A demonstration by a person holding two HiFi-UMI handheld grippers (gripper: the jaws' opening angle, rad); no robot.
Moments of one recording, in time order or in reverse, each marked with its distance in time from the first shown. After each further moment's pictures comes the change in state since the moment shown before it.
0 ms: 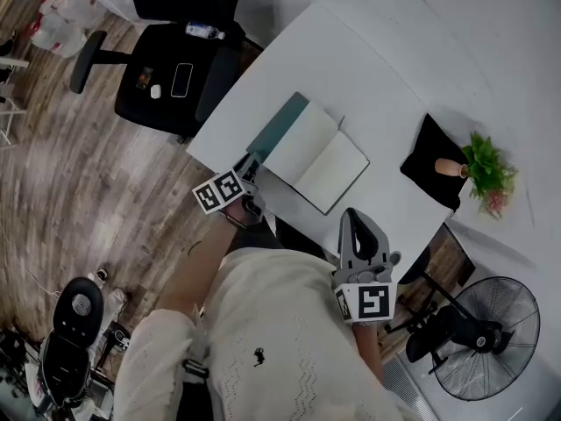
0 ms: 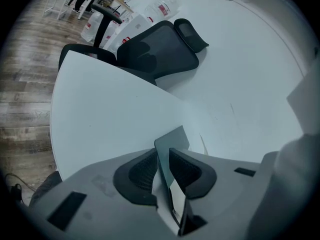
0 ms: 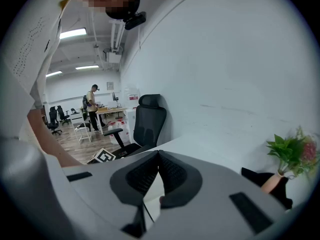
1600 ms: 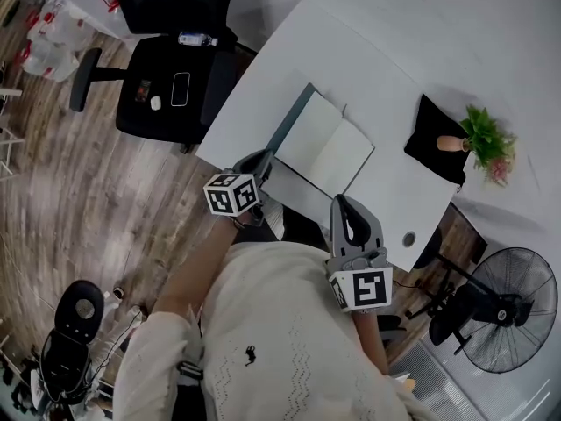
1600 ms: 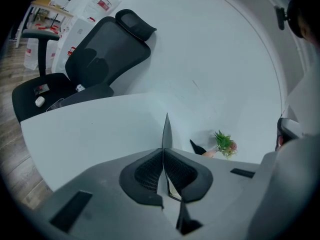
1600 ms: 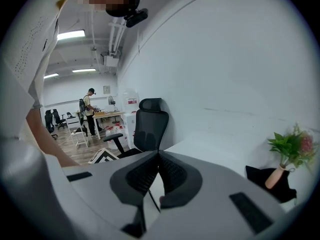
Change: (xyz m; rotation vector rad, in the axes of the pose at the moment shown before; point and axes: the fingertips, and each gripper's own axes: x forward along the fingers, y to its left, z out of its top) left arm -0.026 -0.056 0.000 0.456 0.151 -0.196; right arm 0.007 0.057 0.014 0.029 -0.048 -0.045
